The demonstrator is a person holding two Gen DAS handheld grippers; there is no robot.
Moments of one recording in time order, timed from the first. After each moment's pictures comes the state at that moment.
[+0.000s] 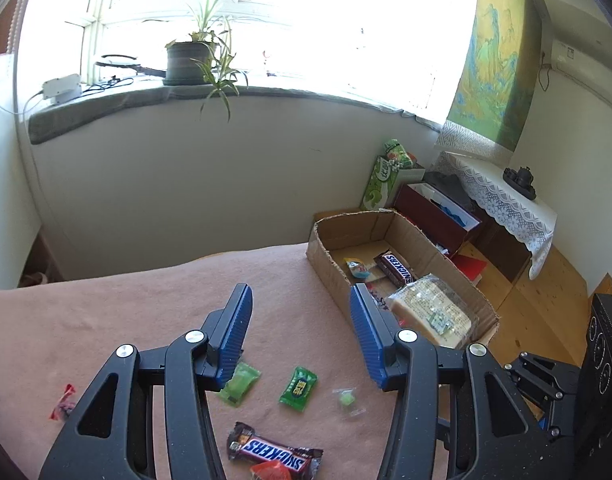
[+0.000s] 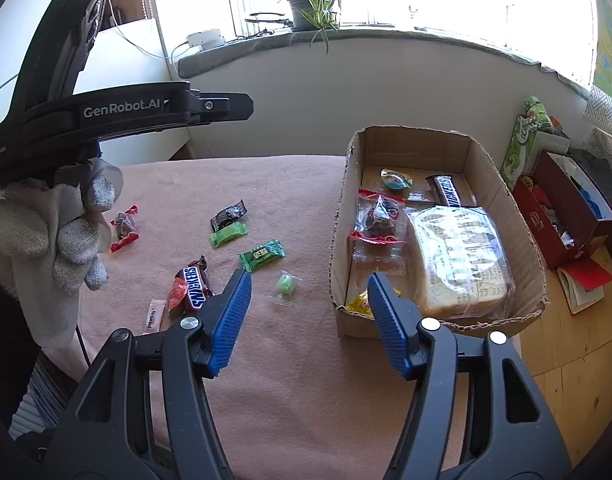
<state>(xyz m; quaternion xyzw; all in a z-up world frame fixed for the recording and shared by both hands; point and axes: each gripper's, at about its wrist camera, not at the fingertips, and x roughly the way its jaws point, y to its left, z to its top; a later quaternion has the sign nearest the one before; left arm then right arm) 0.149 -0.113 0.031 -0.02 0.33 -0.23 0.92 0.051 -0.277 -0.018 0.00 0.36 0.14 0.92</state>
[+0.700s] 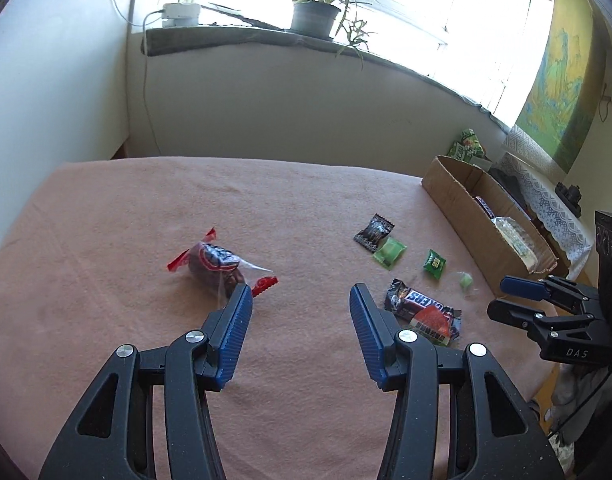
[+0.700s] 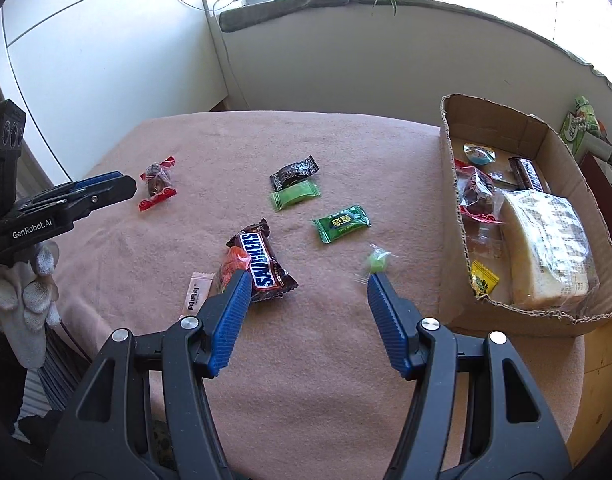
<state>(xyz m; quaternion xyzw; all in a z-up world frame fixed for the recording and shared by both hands) 0.081 0.024 -0.041 -0.07 0.38 -0.11 0.92 0.068 -0.213 -0.052 -0.03 0.42 0.20 0.89</state>
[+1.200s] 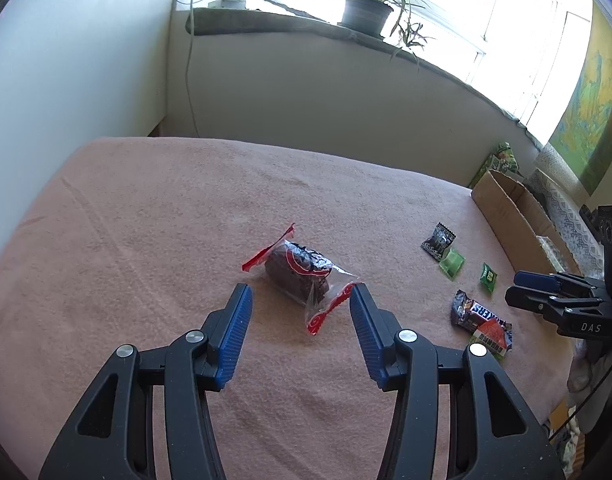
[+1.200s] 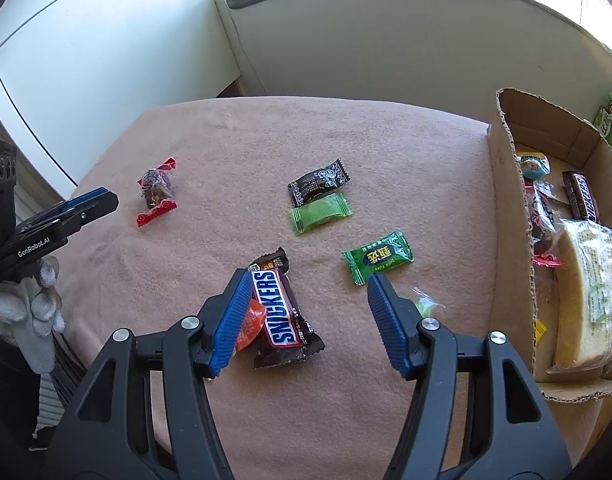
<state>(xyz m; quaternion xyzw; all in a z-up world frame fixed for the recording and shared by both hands) 0.101 0.071 -0.061 -0.10 0.40 -0.07 0.91 0.122 -0.185 -0.058 -0.02 0.46 0.22 0.86</state>
